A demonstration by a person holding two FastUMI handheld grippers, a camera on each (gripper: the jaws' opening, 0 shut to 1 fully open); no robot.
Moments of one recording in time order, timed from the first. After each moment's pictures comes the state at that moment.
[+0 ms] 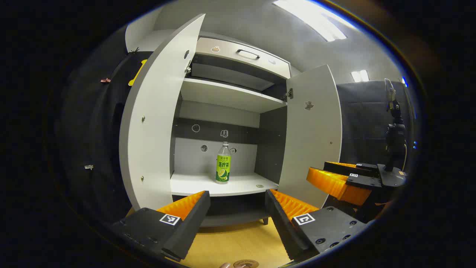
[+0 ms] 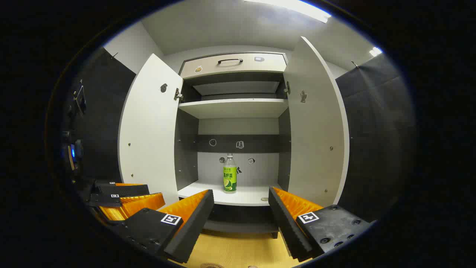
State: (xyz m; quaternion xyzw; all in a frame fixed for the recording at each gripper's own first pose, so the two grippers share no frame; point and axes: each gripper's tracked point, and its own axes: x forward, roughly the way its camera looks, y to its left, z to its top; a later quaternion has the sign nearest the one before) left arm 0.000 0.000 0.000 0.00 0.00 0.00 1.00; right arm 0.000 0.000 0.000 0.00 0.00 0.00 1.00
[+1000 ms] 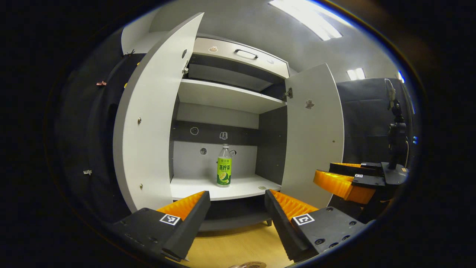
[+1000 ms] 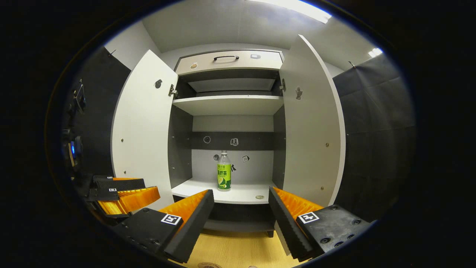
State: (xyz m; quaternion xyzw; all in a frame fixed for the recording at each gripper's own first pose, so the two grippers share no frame) left arm 0.018 0.010 0.003 0.02 -0.01 -0.02 1.00; right arm 0.000 -0.006 -0.009 -0.01 0.01 -0.03 1.00
